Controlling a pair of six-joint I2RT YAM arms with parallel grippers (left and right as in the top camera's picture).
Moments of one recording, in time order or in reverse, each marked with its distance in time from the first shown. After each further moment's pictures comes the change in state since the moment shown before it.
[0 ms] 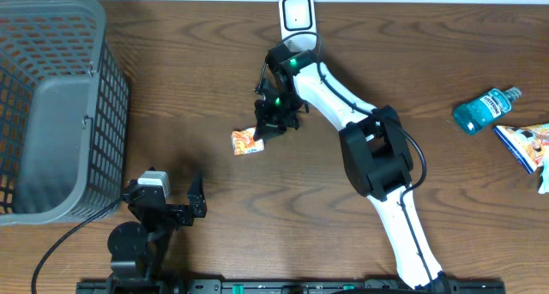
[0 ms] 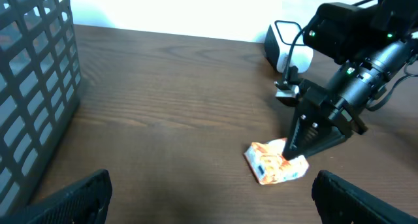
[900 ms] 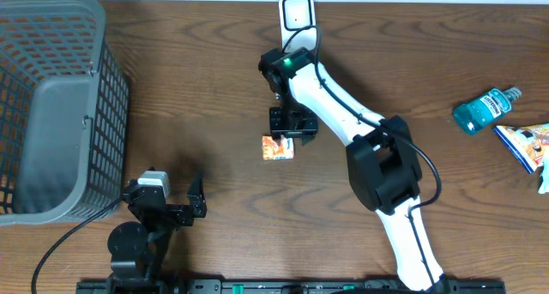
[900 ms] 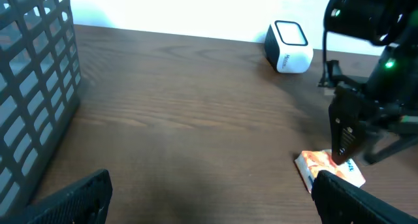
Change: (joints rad) left arm 0.000 0.000 0.000 0.000 0.000 0.000; right arm 0.054 -0.148 -0.041 -0.210 0.490 0.190
